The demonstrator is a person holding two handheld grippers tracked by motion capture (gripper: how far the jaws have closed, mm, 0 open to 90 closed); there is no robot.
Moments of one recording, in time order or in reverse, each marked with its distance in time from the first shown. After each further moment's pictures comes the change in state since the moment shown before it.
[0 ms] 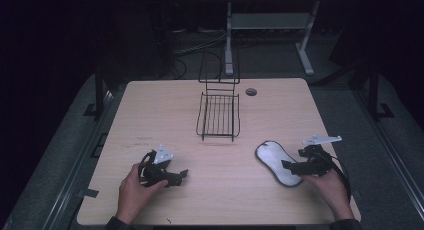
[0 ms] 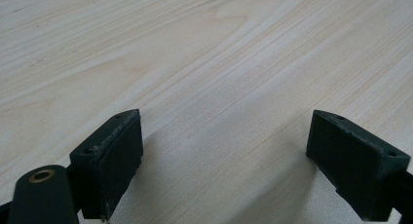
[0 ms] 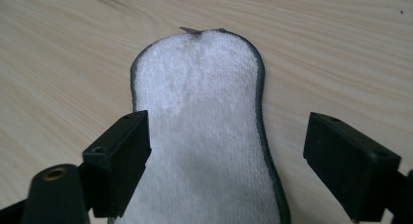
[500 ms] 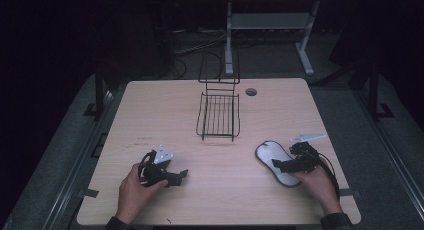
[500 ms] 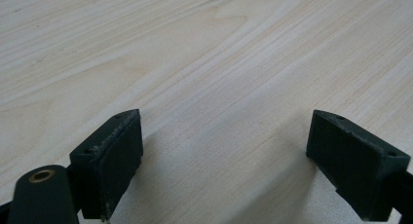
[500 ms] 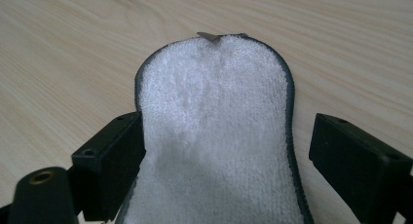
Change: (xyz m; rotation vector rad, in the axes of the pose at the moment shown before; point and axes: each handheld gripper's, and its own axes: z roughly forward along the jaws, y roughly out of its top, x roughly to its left) left arm 0.000 0.000 0.000 0.000 0.000 0.000; right arm 0.011 0.011 0.027 0.030 0.004 -0.037
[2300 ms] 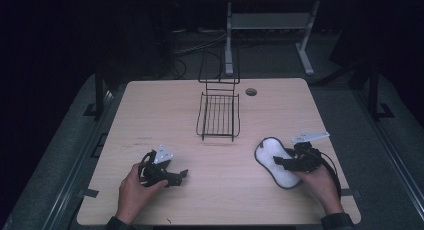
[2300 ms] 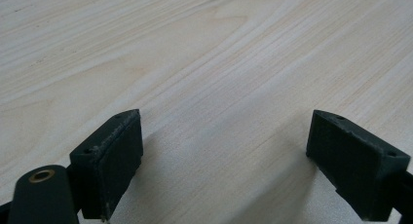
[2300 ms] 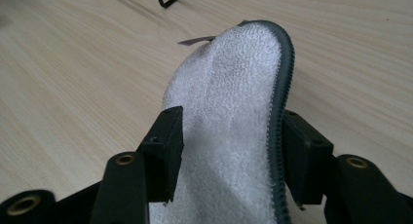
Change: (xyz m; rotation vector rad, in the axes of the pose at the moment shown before) left arm 0.000 0.000 0.000 0.000 0.000 -0.001; right arm 0.002 0.004 -0.013 -0.037 0.070 -0.037
